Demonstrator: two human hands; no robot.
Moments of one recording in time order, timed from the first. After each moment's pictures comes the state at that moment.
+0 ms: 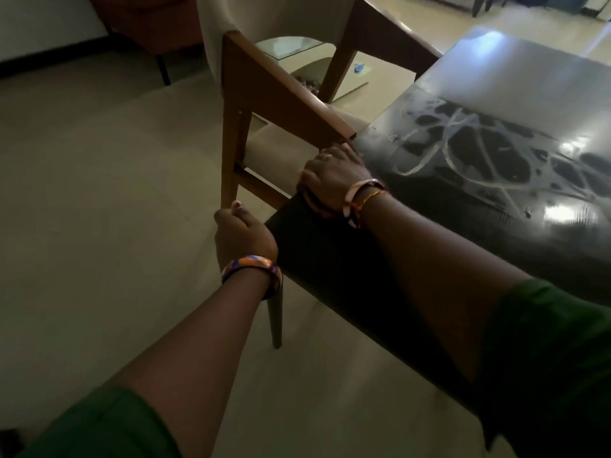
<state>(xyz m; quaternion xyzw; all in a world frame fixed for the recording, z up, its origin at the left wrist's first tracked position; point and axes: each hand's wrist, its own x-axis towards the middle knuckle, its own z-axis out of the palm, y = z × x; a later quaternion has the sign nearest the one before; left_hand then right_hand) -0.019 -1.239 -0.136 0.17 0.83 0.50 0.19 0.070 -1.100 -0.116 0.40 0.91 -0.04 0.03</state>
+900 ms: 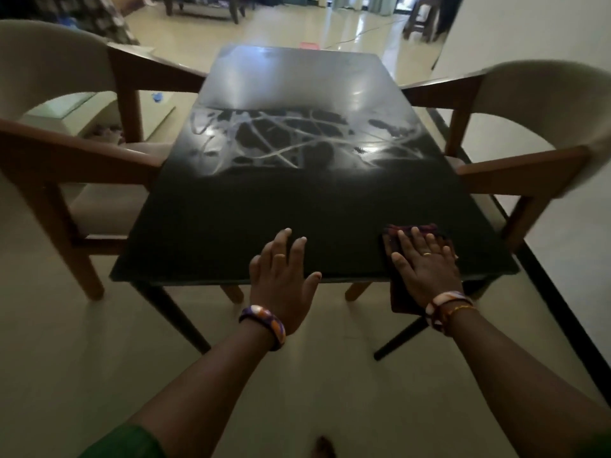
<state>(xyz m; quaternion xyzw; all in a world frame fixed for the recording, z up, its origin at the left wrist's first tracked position) 0.143 -1.362 -0.103 0.85 0.50 0.16 0.10 0.390 -1.417 -0.114 0.85 0.52 -0.08 -0.03</state>
